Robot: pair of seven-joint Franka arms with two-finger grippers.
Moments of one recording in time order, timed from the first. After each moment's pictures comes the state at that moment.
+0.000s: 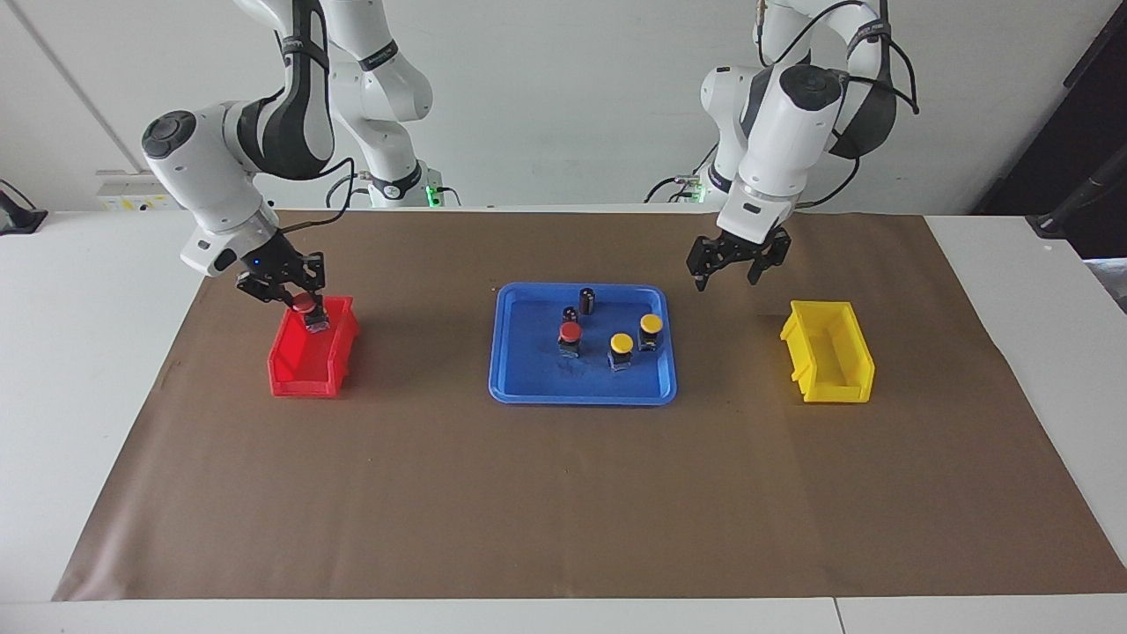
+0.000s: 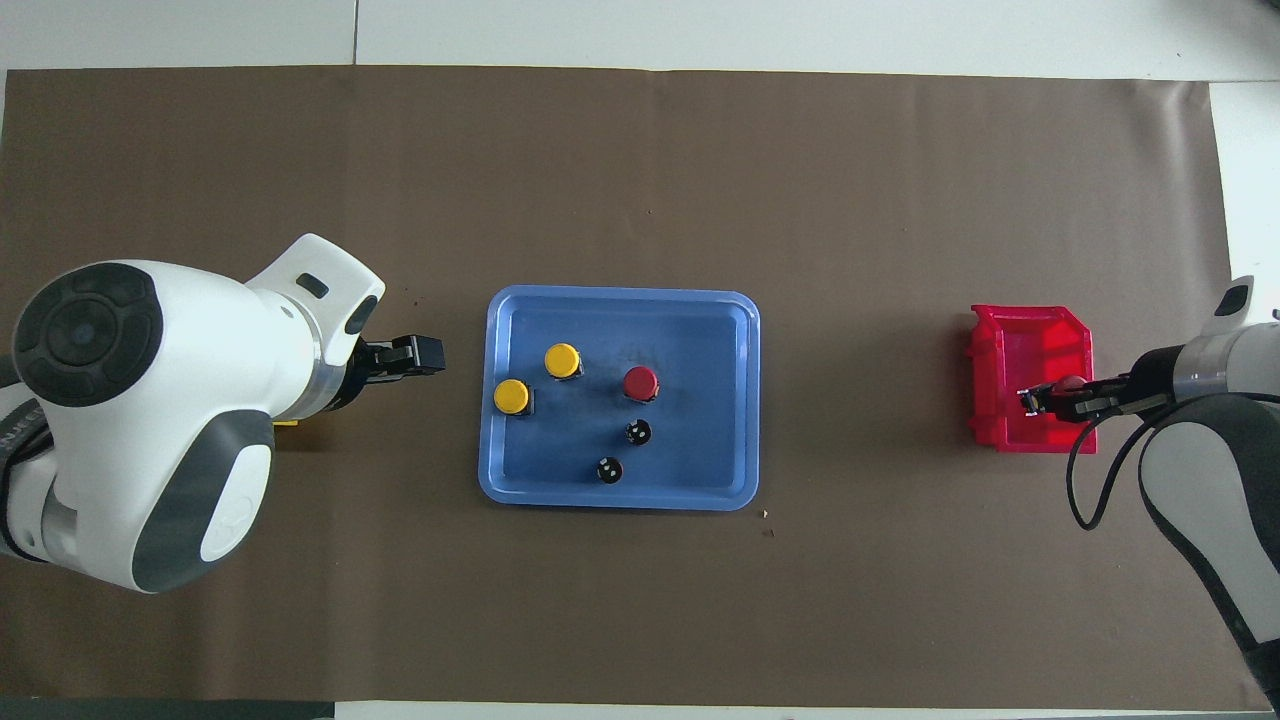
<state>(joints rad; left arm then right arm) -0.37 -0.09 -0.10 -2.12 -0.04 2.10 -0.57 -0.15 -0.15 -0.01 -2.34 0.13 2.19 -0.46</state>
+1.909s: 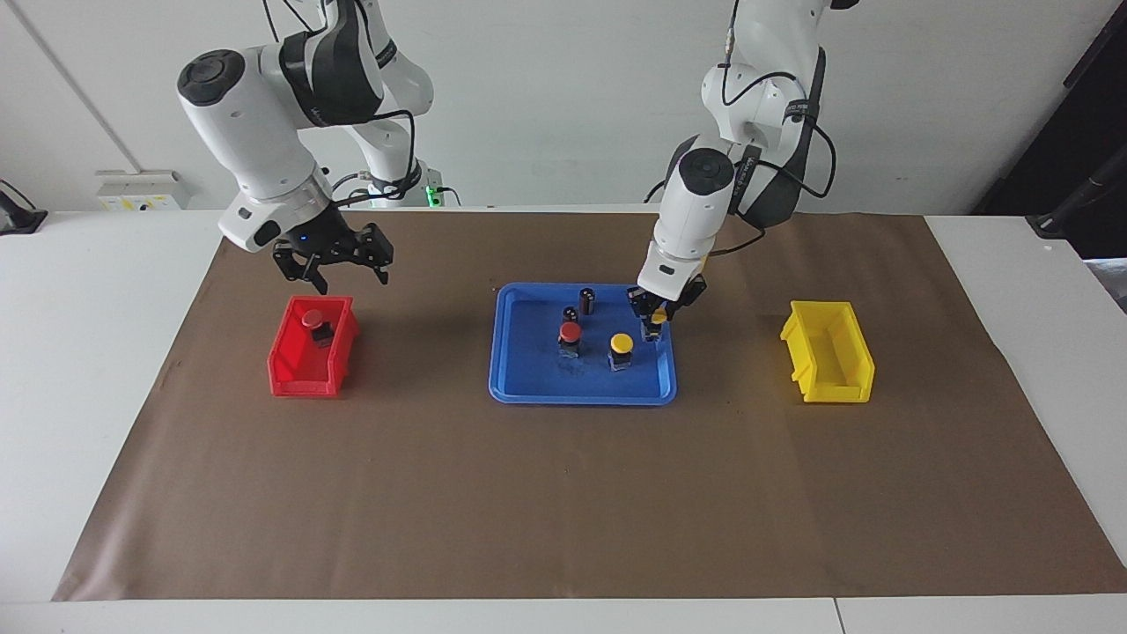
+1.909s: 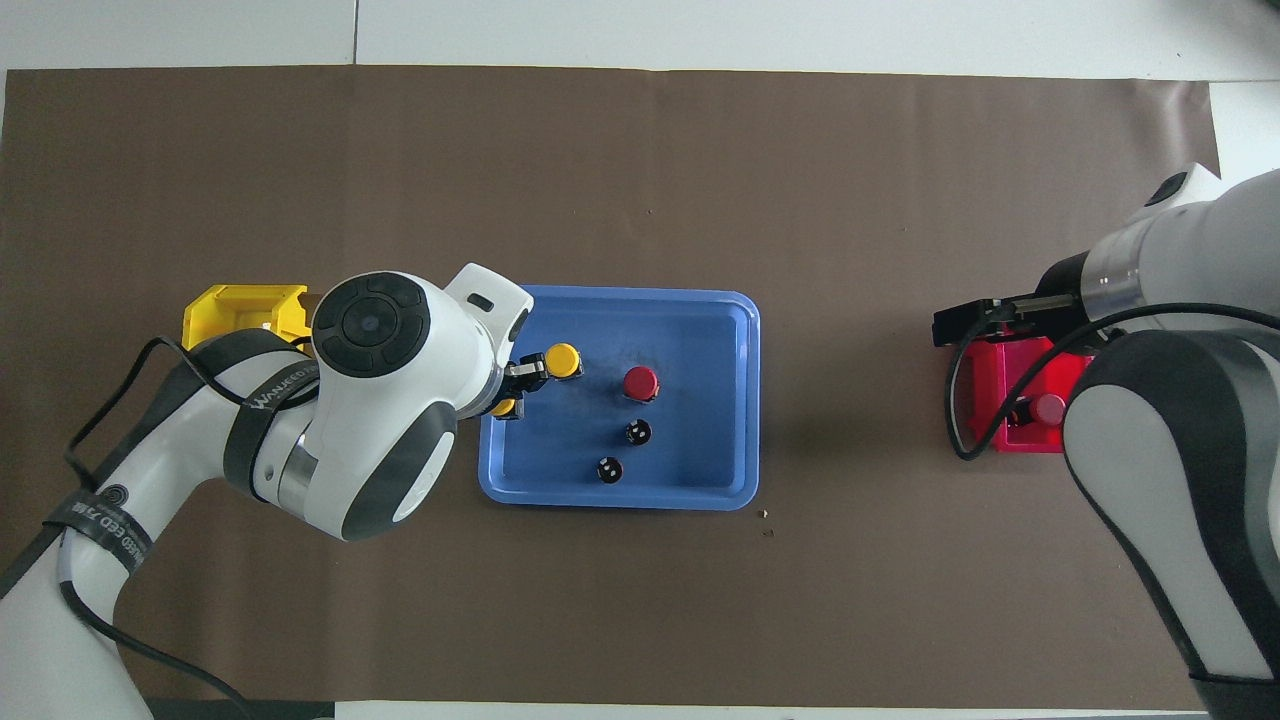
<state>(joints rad) -0.49 0.07 -0.09 -1.99 -0.04 2.00 -0.70 0.16 -0.05 0.02 -1.90 0.13 1.89 0.11</state>
